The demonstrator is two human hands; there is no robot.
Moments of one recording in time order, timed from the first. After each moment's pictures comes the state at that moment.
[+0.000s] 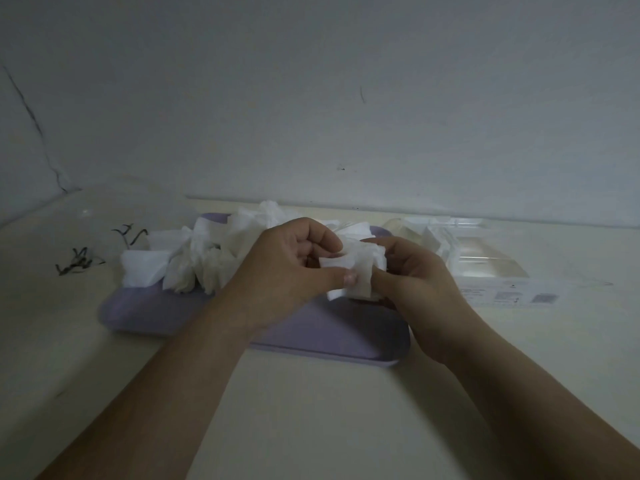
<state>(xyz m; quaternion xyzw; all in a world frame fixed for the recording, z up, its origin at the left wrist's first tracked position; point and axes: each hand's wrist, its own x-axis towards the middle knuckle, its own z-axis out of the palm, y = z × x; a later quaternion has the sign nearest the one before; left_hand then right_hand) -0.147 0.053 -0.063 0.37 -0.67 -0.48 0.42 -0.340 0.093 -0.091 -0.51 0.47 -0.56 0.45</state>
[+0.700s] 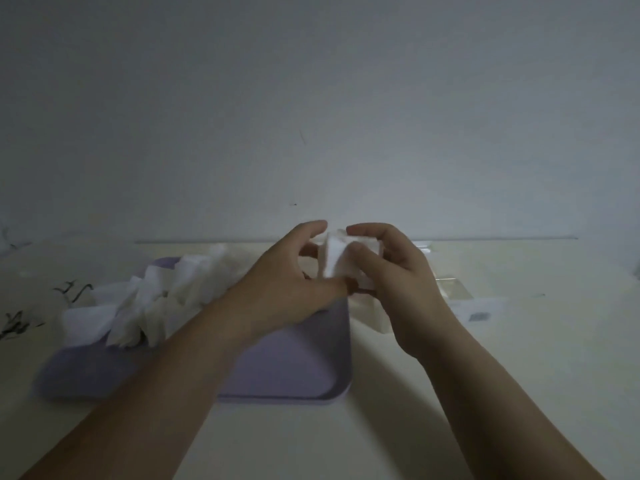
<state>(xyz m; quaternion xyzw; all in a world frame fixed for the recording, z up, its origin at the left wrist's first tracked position) -0.213 0.053 -0.023 0.39 -0.73 -0.44 0.34 -0.377 0.099 -0.043 -0.45 0.47 -0.66 0.39</state>
